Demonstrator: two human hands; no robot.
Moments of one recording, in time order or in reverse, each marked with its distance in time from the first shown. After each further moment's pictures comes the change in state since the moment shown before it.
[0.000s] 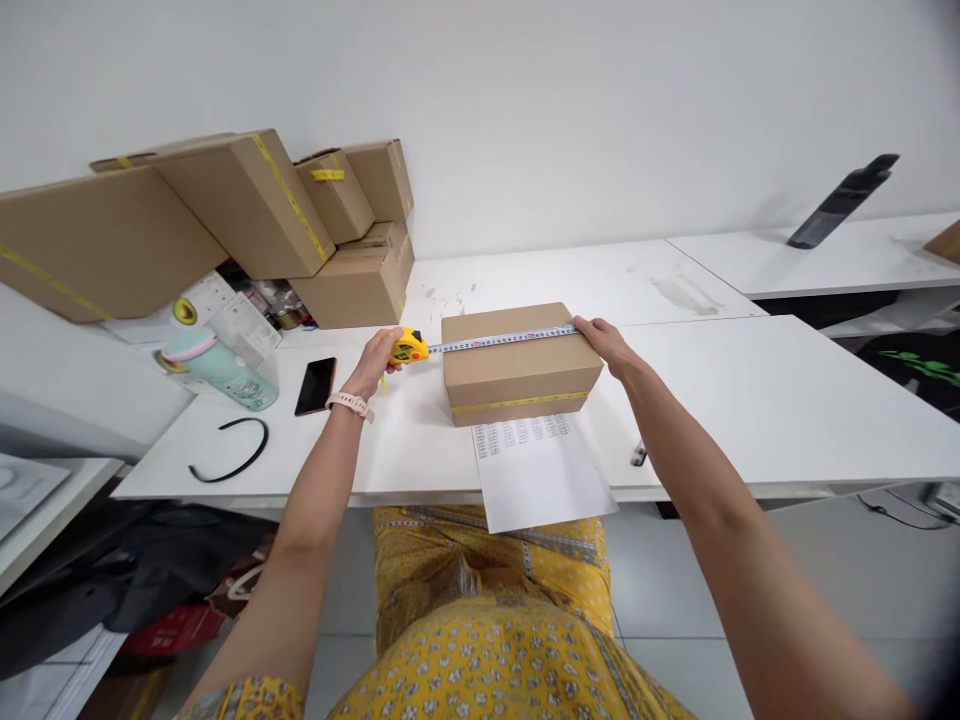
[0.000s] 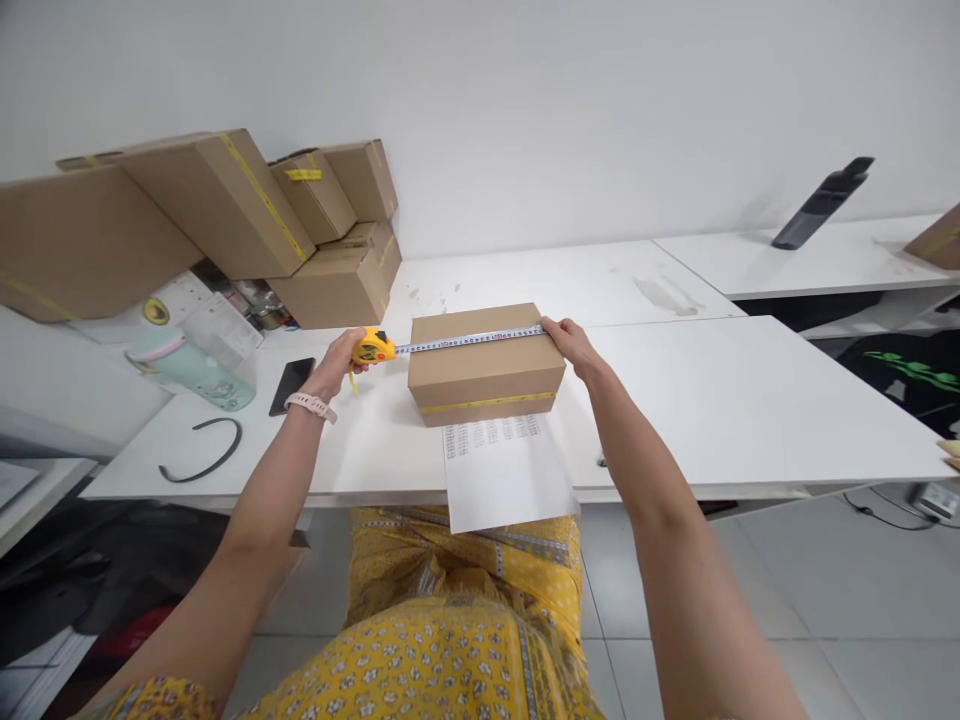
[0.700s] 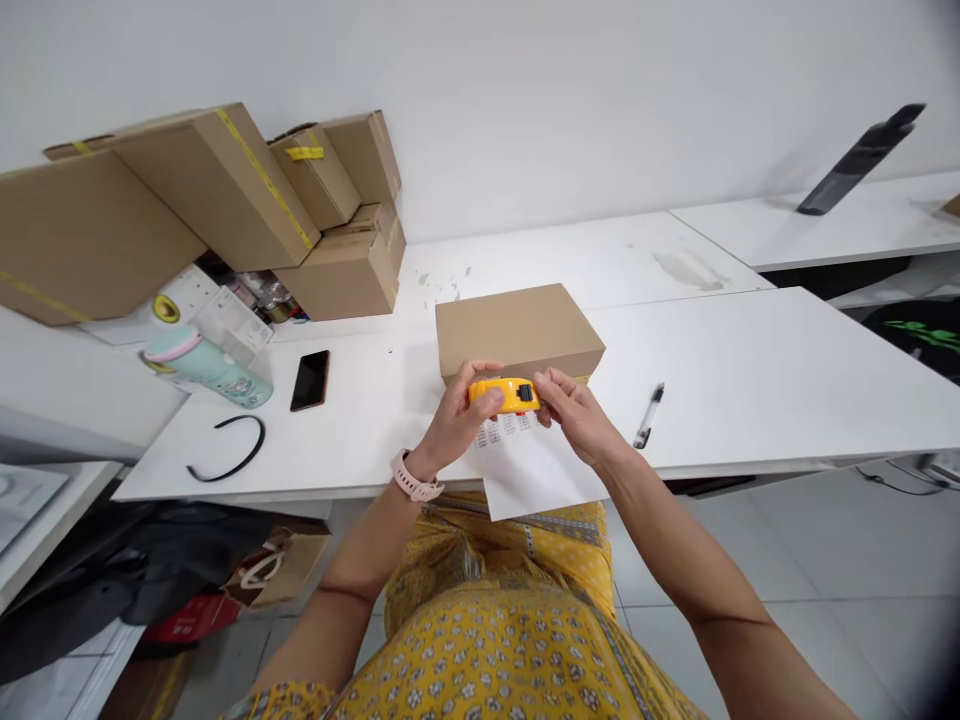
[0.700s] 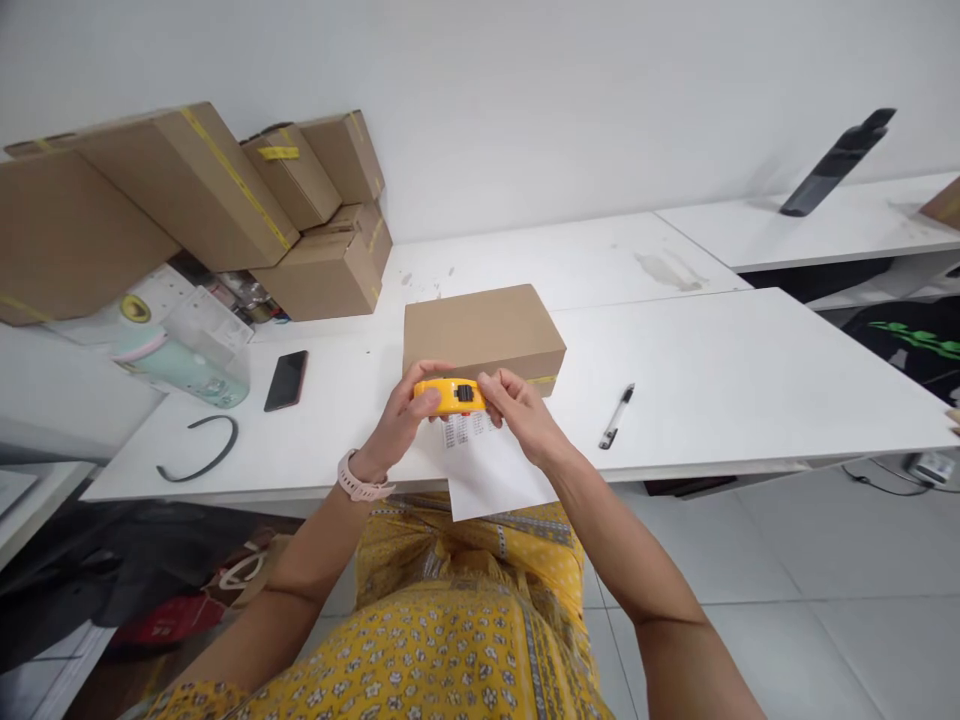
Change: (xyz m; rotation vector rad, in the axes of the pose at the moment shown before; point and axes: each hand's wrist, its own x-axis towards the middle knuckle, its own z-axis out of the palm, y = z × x) left_hand -0.137 0.047 0.104 -0.246 -0.400 0.173; right_hand -0.177 -0.025 0.052 0.440 -0.376 -0.178
